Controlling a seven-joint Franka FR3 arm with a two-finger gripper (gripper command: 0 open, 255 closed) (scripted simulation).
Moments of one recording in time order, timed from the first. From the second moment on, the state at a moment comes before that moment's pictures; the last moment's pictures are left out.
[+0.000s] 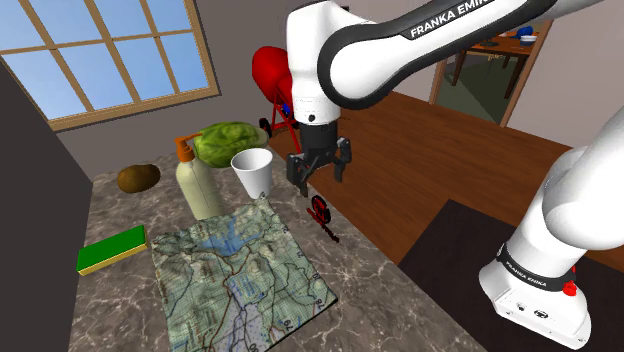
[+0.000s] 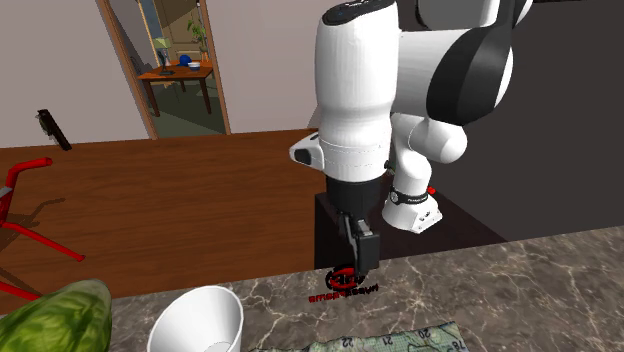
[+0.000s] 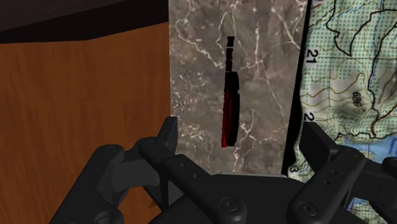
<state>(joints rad) 0.05 -0.18 0.49 -2.17 0.16 1.97 0.69</state>
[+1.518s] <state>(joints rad) 0.05 -0.16 0.50 -2.18 0.16 1.99 0.70</state>
